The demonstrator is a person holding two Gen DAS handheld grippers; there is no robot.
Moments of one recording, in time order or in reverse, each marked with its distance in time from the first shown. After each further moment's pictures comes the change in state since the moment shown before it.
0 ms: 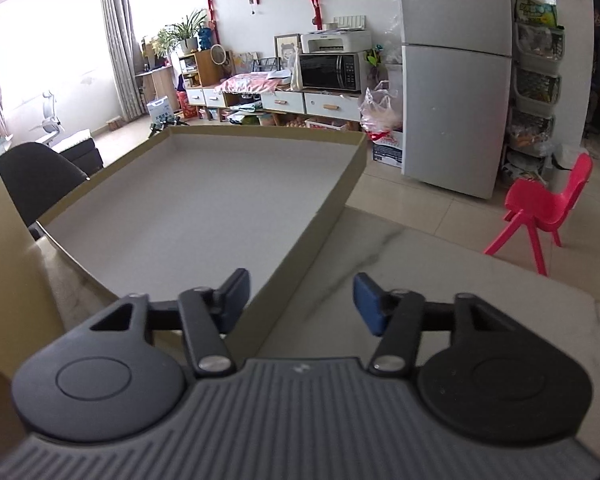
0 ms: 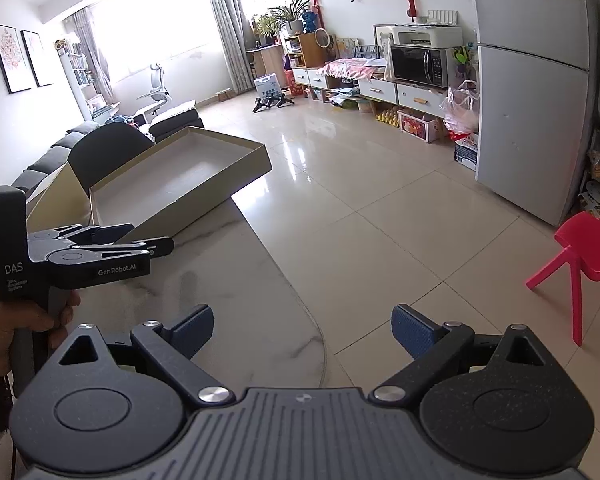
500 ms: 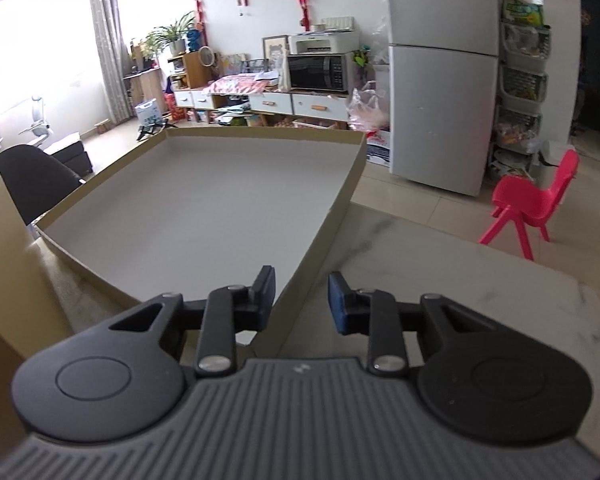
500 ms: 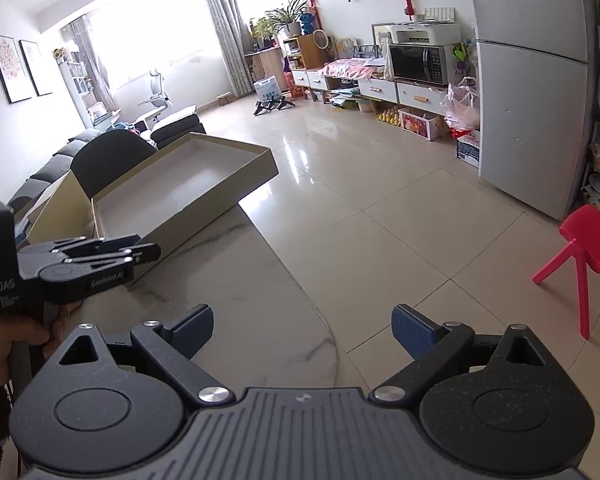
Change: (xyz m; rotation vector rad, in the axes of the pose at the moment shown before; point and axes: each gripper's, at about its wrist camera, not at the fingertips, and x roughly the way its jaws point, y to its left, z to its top) left arm -0.008 -0.006 -0.006 0.023 -0.001 -0.061; right arm -0.005 0.002 0.002 0.030 -0.010 0.012
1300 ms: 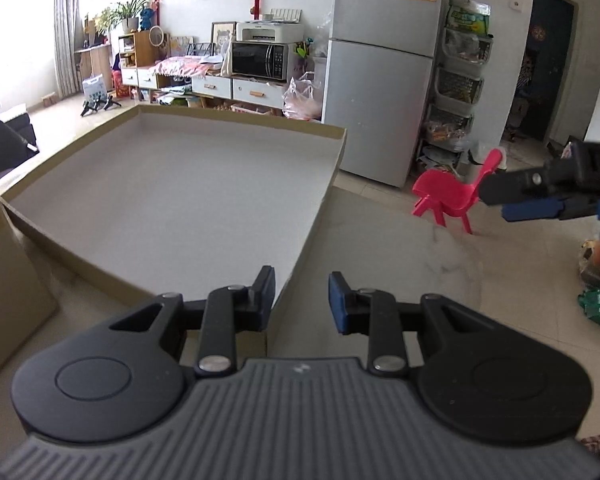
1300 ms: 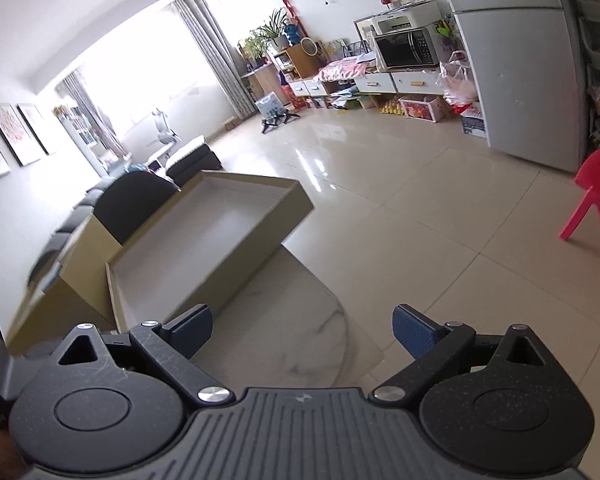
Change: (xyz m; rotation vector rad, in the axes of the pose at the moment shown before) left arm -0.049 -0.027 -0.037 -0.076 0.034 -0.210; right arm -0.019 -0.030 -0.014 0.201 -0.034 0.135
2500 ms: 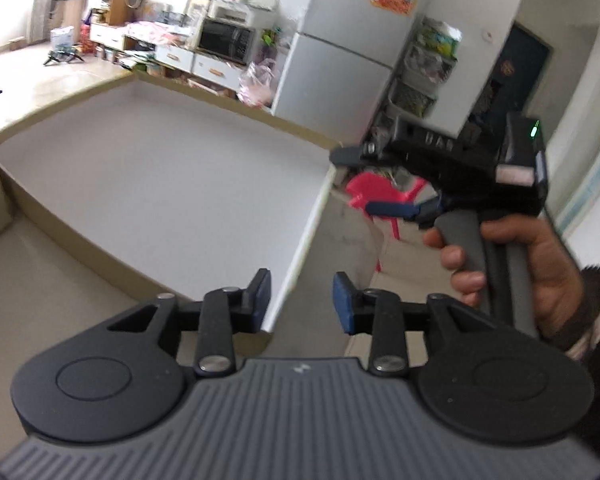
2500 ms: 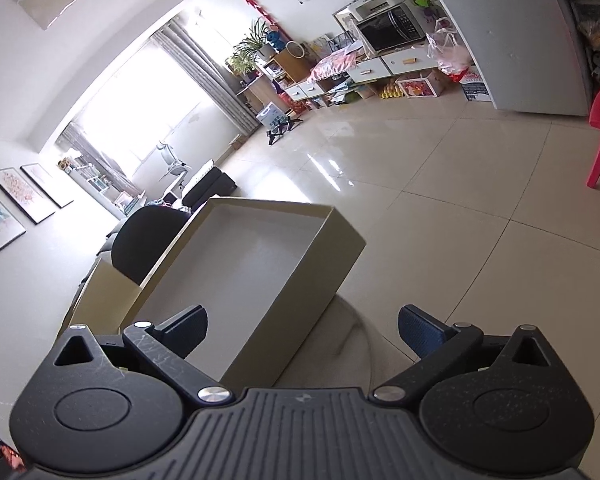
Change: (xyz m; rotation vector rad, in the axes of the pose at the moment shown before) left arm -0.029 -0.008 -0.014 -0.160 -0.001 -0.187; right arm 0.056 -0.038 0.017 0.187 -0.008 0.075
